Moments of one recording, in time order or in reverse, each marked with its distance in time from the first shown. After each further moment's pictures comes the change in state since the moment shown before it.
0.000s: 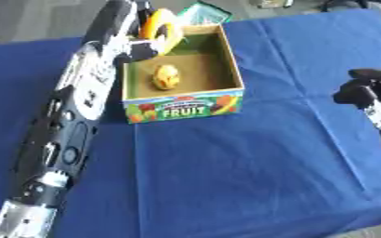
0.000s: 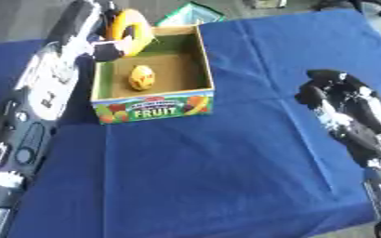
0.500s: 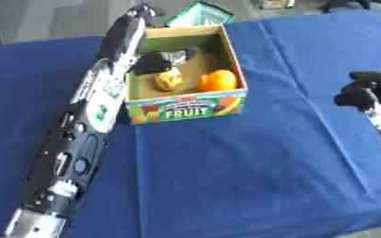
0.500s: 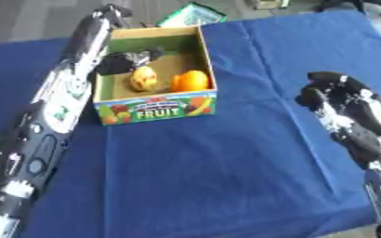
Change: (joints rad) left arm 0.021 -0.005 -0.010 -0.041 0.084 -0.033 0.028; right arm 0.000 0.000 0.000 0.005 0.000 0.001 0.001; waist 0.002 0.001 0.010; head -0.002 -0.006
